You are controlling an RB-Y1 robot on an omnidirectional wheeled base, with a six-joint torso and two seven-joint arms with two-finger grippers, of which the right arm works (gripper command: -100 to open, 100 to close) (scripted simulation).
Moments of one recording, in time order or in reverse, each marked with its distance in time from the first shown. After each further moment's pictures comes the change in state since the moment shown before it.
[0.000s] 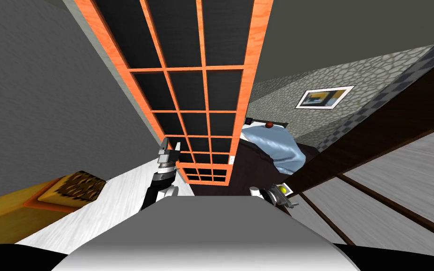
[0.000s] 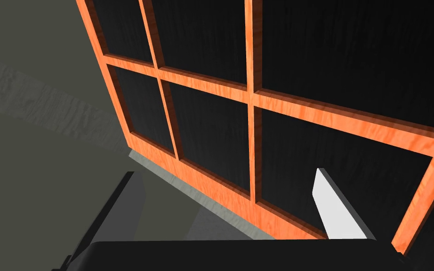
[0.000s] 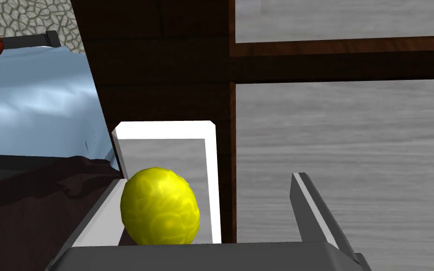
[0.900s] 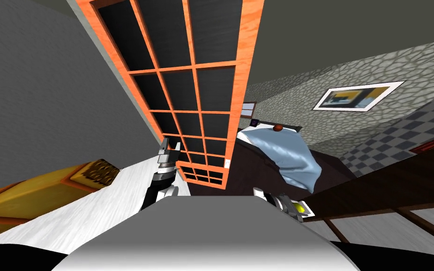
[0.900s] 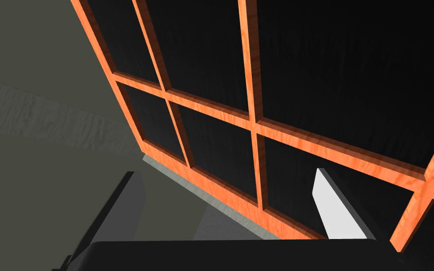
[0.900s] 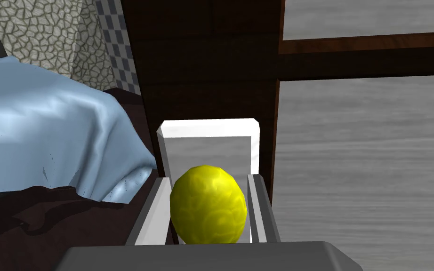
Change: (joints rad) arm -0.035 -0.024 -0.131 0.065 -0.095 -0.095 0.005
